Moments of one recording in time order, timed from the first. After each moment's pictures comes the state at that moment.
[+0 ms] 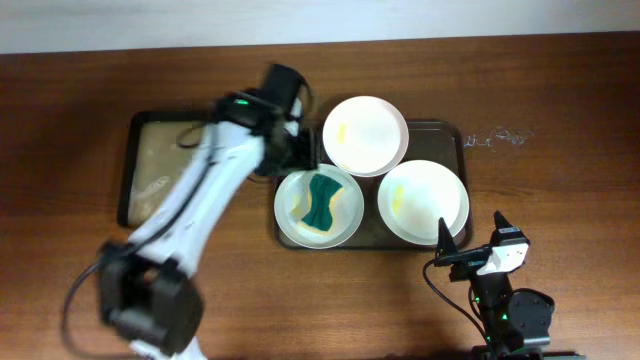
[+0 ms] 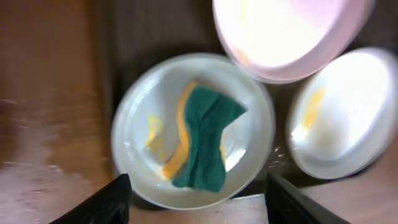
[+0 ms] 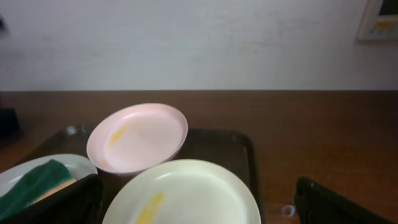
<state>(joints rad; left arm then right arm) -0.41 1.85 1.71 -1.12 0.16 -0.42 0.03 0.01 0.01 -0.05 -0.08 0.05</state>
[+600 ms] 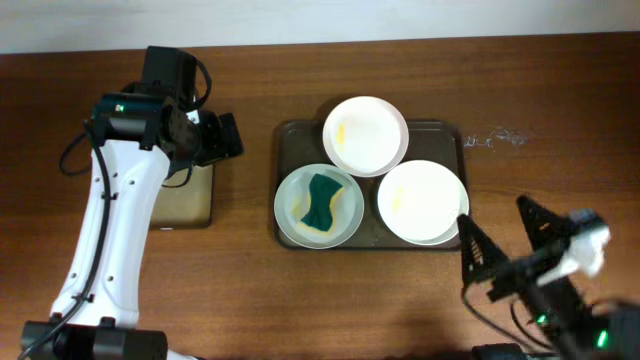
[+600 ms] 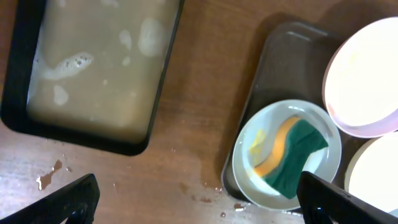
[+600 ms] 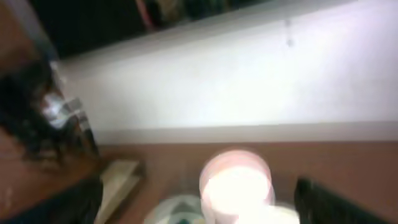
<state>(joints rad) -0.13 1.65 1.73 -1.30 -0.01 -0.41 0.03 0.40 0.91 -0.62 -0.33 0.25</state>
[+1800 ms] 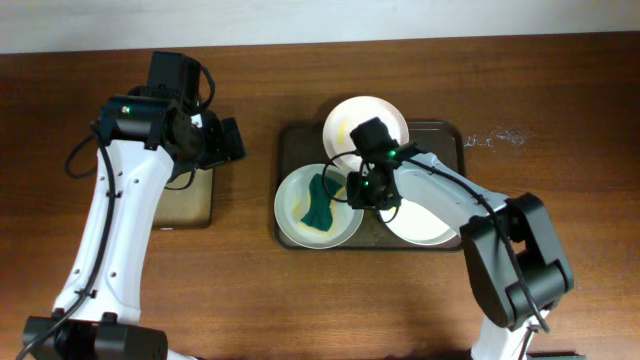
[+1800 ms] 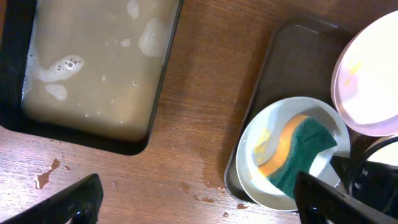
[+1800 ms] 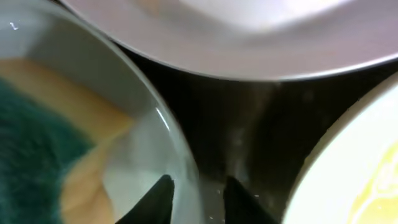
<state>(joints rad) -0.13 1.66 1.69 -1.28 -0.02 -0.41 0.43 1.94 1.25 -0.67 -0.14 0.47</state>
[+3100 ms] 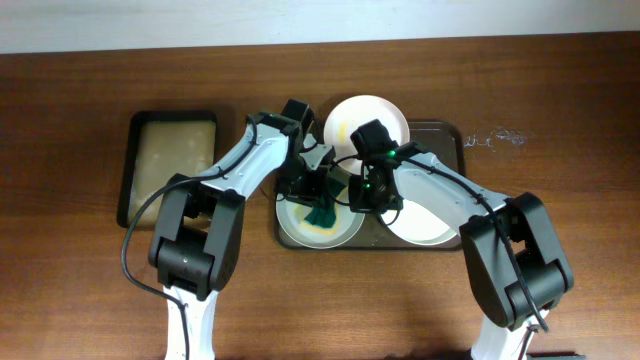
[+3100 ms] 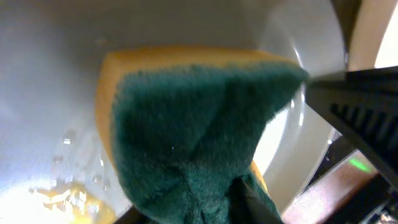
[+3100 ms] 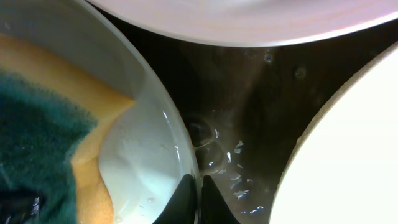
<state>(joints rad) -0.41 2.20 1.62 -1.02 0.45 -0.02 0.43 1.94 1.25 -0.71 -0.14 0.47</state>
